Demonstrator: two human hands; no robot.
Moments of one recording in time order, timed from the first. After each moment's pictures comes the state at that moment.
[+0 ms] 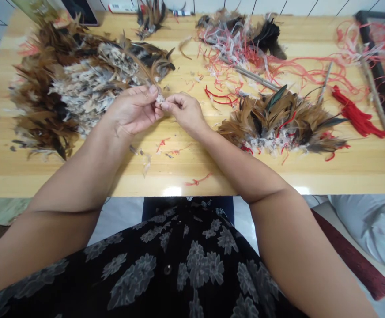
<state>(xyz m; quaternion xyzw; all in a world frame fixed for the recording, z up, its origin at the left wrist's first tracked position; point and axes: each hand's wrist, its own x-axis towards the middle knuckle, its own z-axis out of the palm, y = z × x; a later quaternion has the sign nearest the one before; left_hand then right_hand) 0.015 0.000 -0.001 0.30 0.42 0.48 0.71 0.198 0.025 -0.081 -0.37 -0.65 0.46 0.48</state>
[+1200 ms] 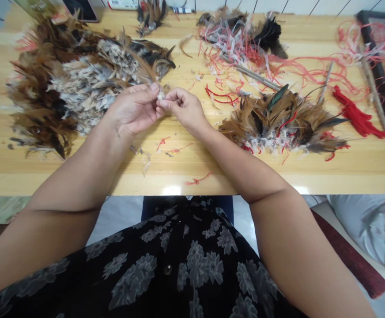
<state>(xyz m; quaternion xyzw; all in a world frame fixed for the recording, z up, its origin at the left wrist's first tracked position) 0.022 -0.003 -0.002 0.30 0.42 0.51 0.69 0.194 0.019 -0.066 -0.38 -0.61 0.51 0.48</state>
